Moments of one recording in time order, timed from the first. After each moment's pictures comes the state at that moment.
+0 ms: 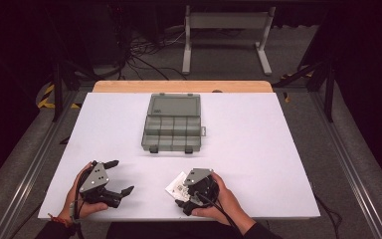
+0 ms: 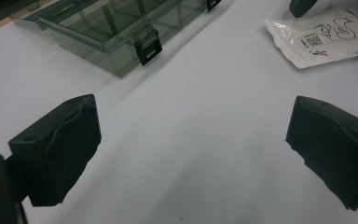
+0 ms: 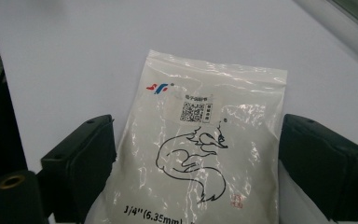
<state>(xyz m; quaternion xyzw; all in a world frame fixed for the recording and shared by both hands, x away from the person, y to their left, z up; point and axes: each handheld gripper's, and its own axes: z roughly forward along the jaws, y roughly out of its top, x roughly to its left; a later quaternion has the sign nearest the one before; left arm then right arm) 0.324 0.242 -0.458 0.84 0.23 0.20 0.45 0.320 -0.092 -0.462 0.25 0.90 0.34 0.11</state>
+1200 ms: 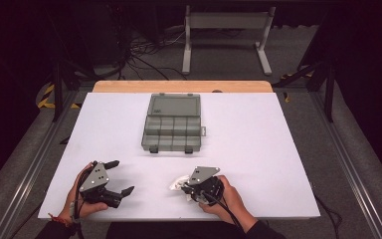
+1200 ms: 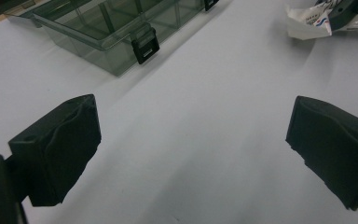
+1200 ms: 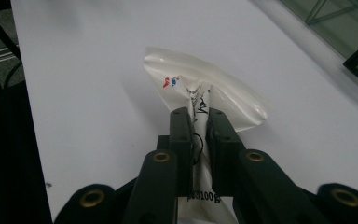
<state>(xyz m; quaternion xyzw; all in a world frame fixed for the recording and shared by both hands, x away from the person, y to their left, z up) 0.325 0.243 -0.459 0.84 0.23 0.20 0.45 0.320 -0.106 -0.448 0.22 0.90 0.37 0.12</state>
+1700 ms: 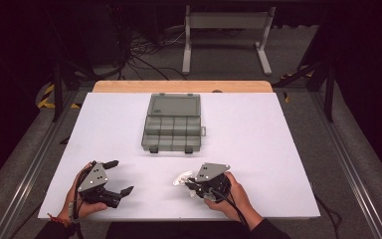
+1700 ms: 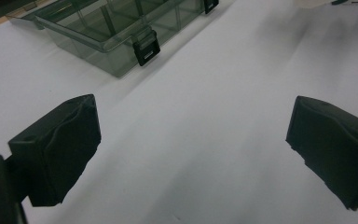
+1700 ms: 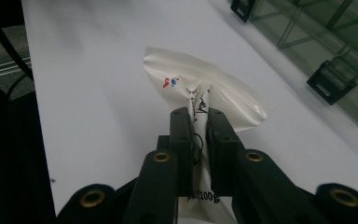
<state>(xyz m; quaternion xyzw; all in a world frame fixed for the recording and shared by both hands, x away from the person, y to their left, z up) 0.325 0.245 -0.458 0.84 0.23 0.20 0.46 0.322 -0.121 -0.434 0.21 0.88 0.40 0.13</state>
